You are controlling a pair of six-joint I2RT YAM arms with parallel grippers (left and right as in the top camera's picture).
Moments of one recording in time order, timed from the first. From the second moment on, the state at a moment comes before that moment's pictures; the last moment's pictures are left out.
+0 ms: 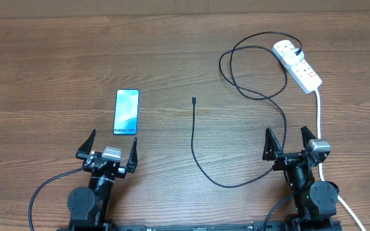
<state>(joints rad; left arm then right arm) -0.04 0.02 0.01 -0.05 0.12 0.25 0.09 0.01 0.02 -0.03 -0.02 0.20</state>
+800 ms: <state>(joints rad) -0.04 0.04 0.02 -0.06 0.09 0.11 0.09 0.01 0.02 -0.03 -0.02 0.20</state>
